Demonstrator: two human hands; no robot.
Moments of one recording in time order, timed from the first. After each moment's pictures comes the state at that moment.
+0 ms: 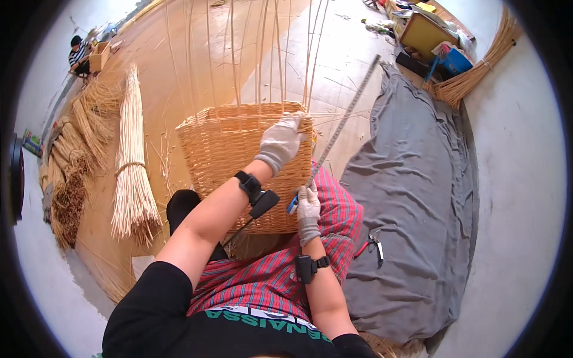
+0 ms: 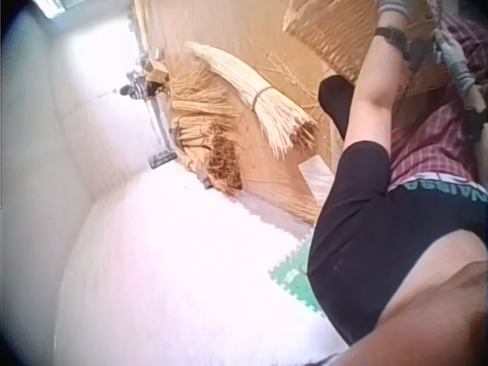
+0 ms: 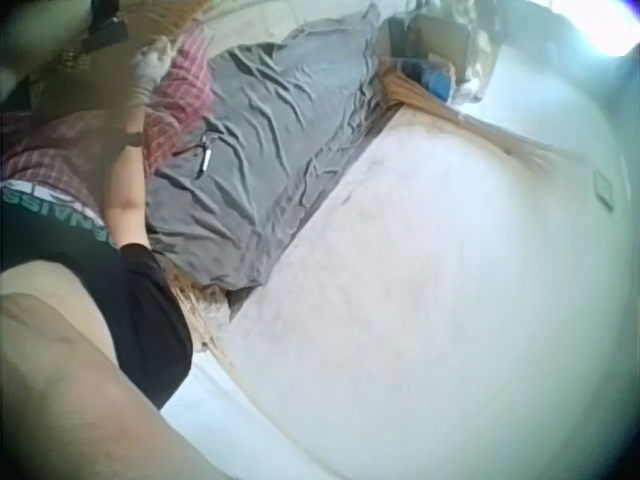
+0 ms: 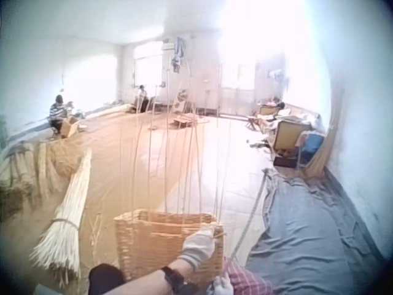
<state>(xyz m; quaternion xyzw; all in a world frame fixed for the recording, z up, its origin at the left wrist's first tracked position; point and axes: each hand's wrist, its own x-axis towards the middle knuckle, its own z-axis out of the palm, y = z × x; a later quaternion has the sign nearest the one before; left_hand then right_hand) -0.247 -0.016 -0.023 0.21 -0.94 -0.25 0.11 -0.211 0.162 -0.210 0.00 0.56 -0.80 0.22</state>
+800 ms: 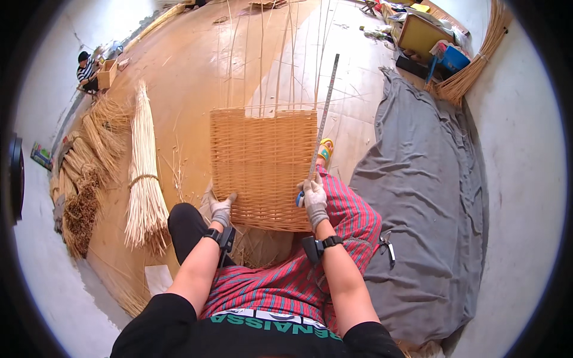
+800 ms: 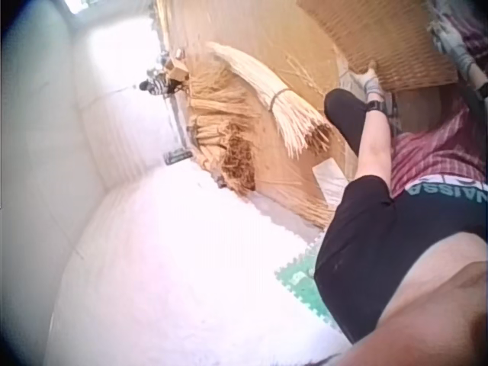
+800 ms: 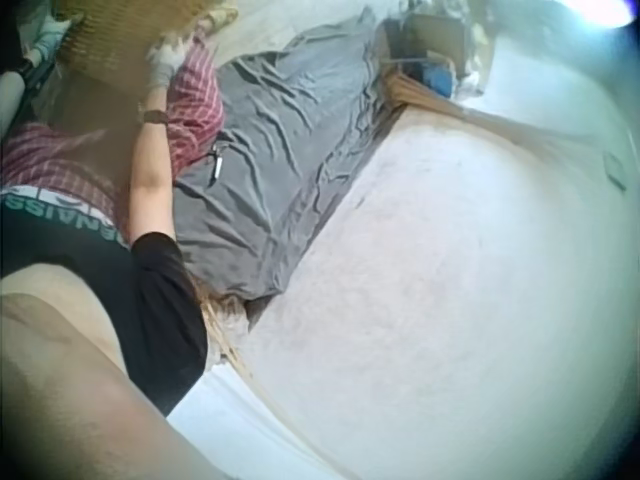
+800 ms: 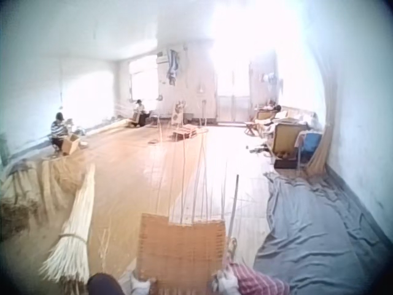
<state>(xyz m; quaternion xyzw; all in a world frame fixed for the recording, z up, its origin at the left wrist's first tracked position) -0.017 -0.092 -0.257 0.48 -0.53 -0.58 0.39 -0.246 0.138 -0.214 -0.14 0.69 -0.68 0.19</state>
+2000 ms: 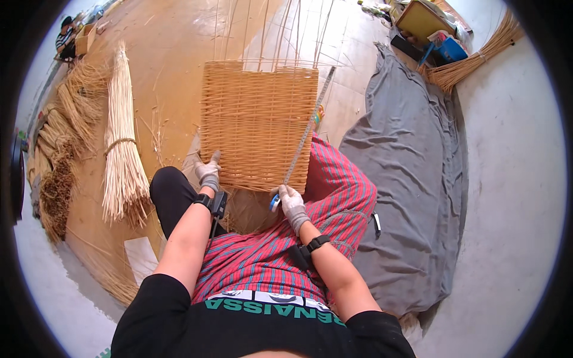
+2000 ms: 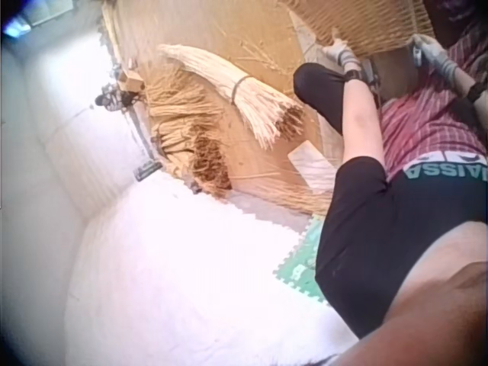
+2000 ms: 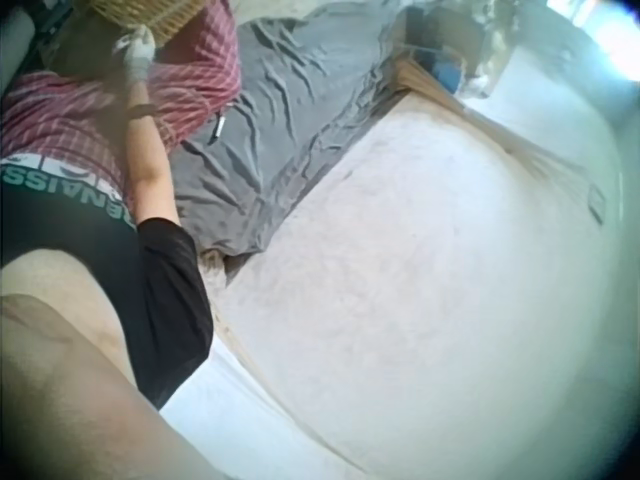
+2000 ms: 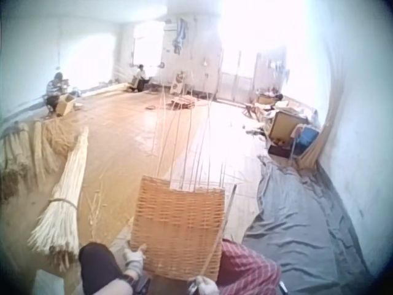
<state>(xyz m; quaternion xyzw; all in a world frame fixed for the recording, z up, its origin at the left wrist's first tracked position) -0.032 -0.084 -0.239 0.56 -0.49 -0.54 0.40 -0.128 0.188 -0.237 -0.08 0.63 -0.65 0.42</state>
